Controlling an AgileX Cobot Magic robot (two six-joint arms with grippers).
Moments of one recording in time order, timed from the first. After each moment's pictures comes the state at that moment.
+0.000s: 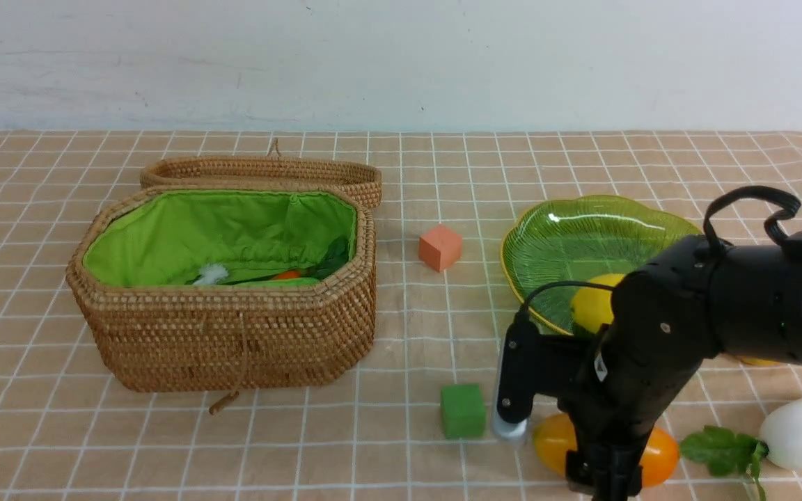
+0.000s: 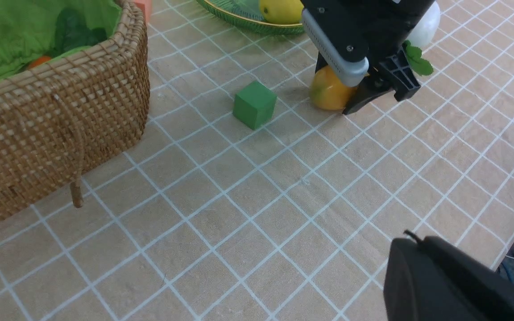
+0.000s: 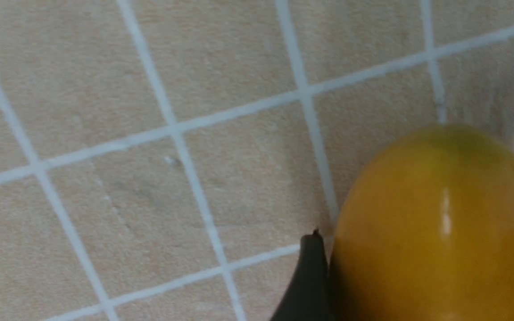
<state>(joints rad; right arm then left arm) 0.55 1.75 -1.04 -0.05 0.71 -0.75 -0.41 0.41 -0.63 -0.46 0.85 0.32</state>
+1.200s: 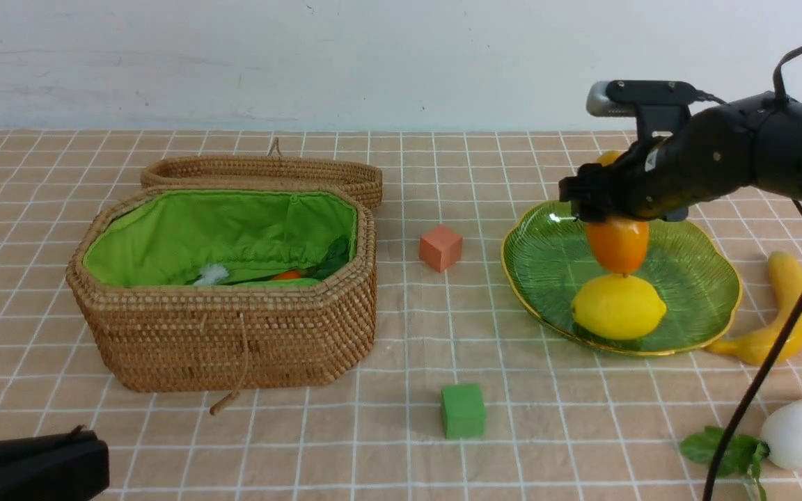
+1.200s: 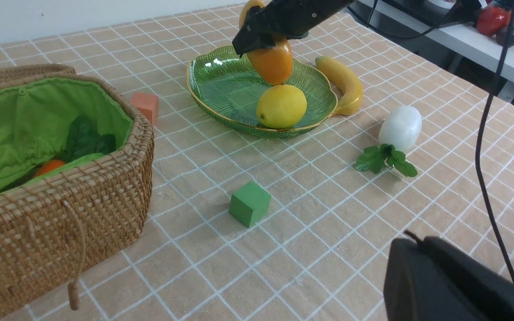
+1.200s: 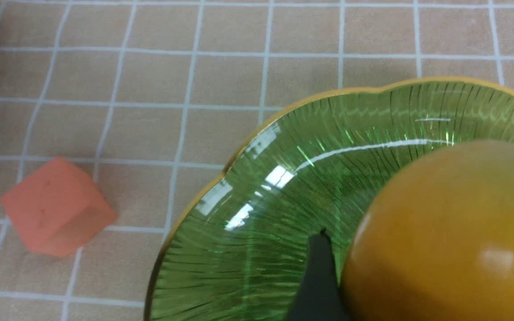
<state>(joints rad) 0.21 1.98 -1.51 -0.08 0.38 0.24 -0.41 0.41 -0.63 -0.57 0.66 0.37</state>
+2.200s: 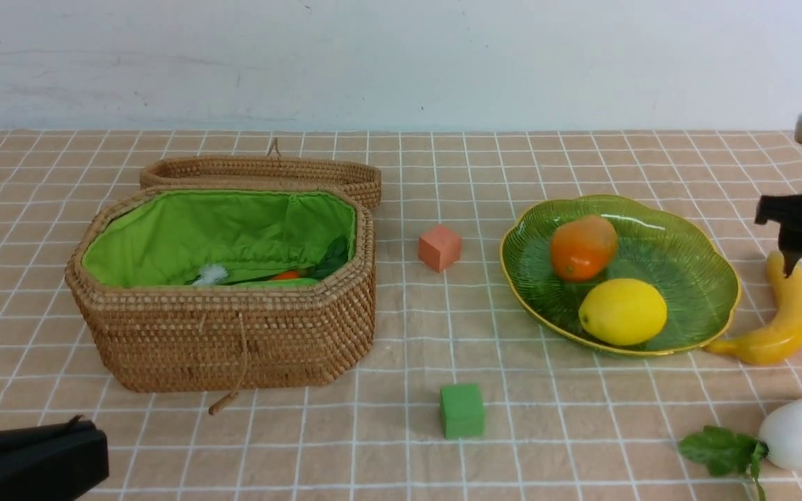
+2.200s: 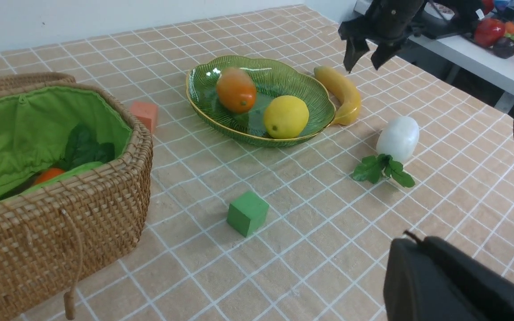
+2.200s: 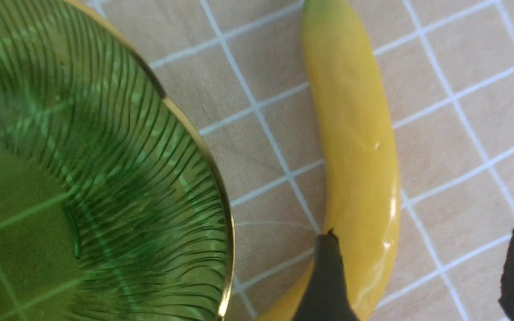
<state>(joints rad) -0.11 1.94 -1.53 -0.14 0.88 0.42 -0.41 0.41 -0.63 -0.58 0.65 0.37</state>
